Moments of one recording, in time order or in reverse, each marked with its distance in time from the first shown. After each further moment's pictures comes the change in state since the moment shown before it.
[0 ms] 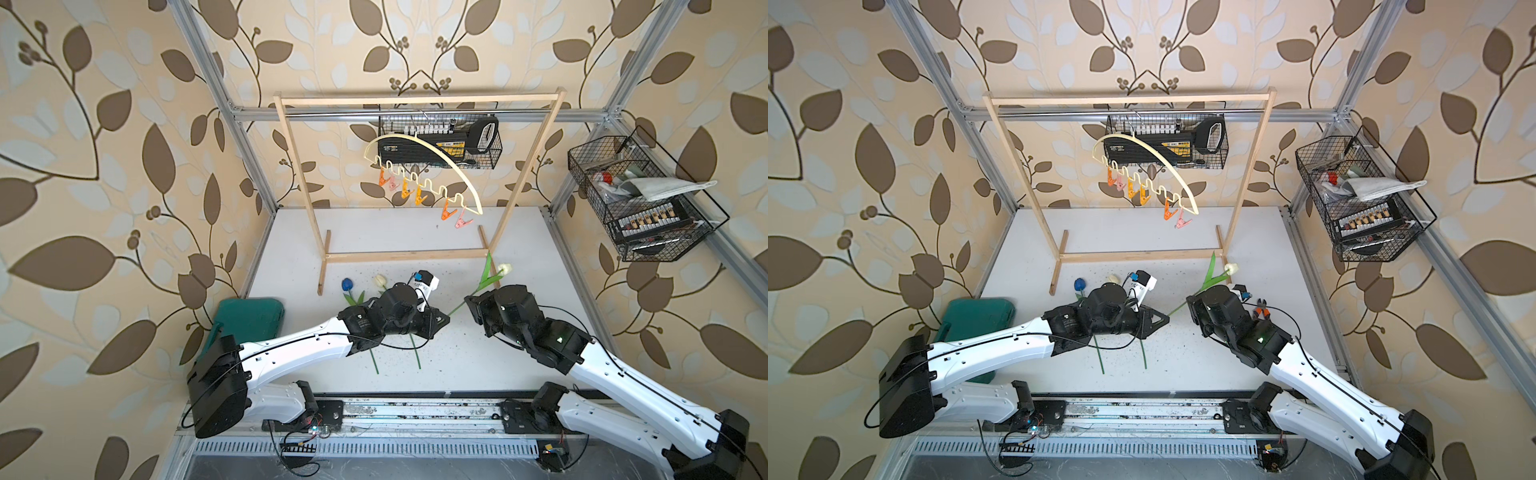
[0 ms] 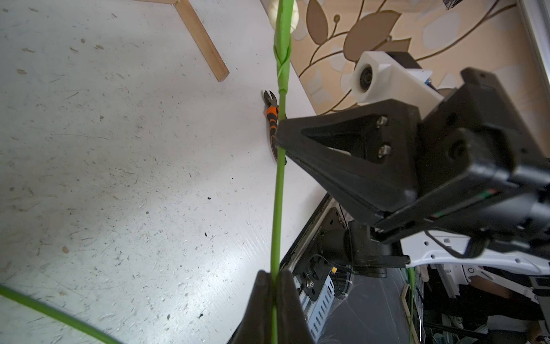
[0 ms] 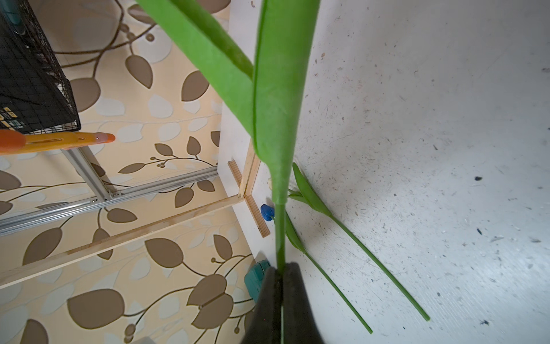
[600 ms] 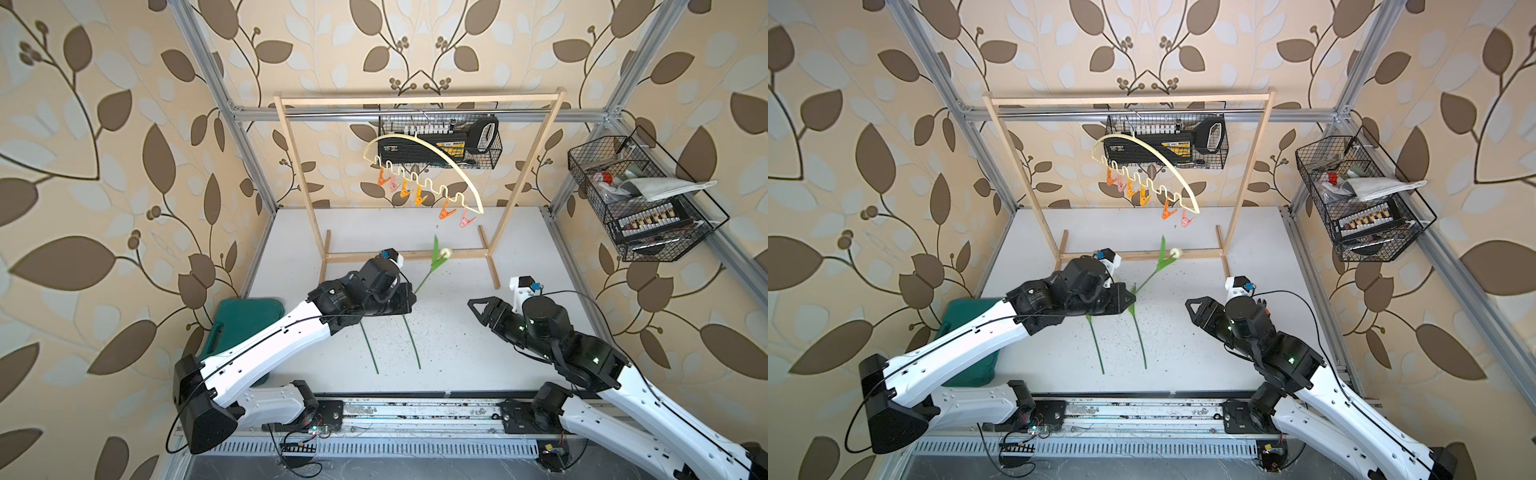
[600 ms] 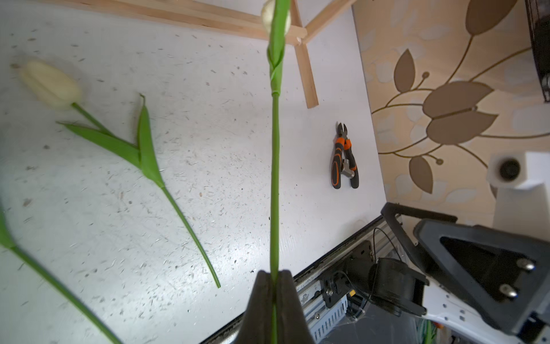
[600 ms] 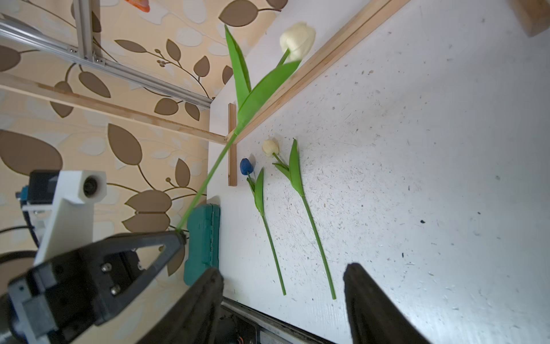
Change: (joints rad) left arm 0.169 -0.087 0.337 -0.674 -0.120 -0.108; right arm 0.002 -0.219 0.036 -0.188 -0.108 -0.695
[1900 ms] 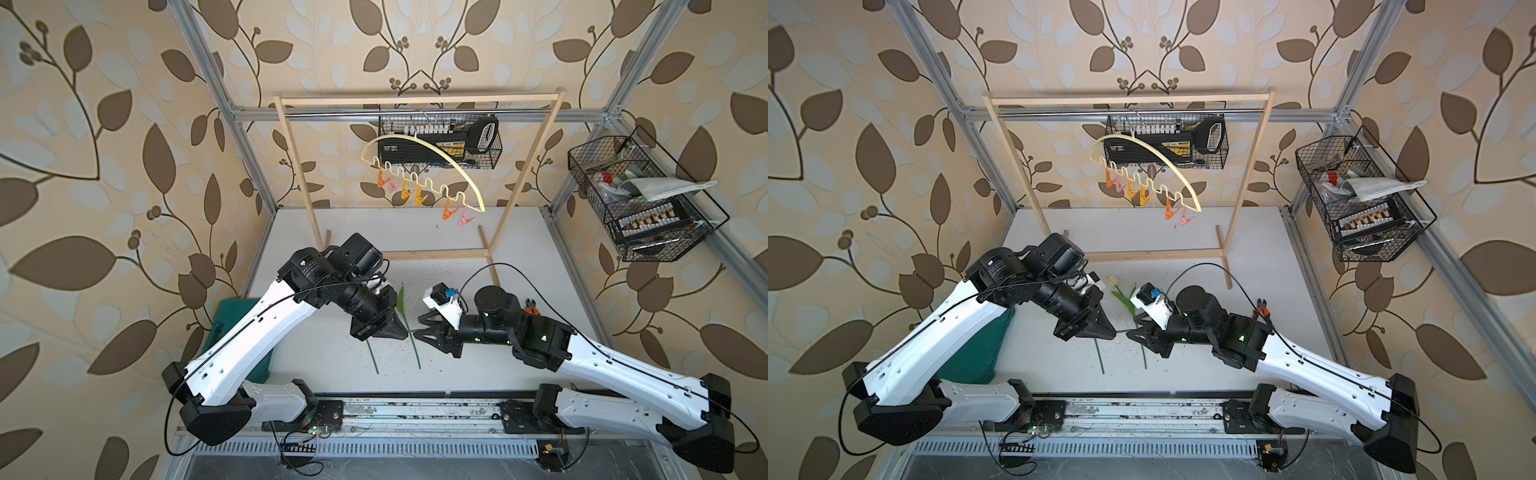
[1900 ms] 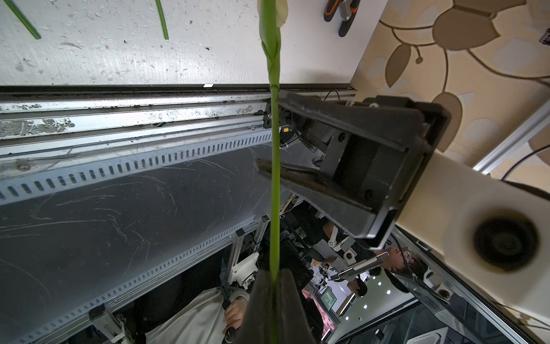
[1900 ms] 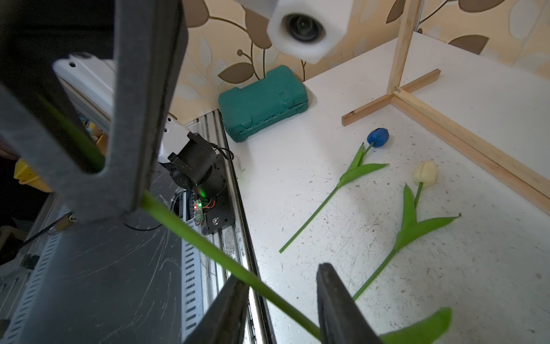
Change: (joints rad) left arm 0.063 0.087 0.389 -0.665 0.618 -0.255; right arm 0.247 0.358 0.119 0.338 -0.384 -0.876
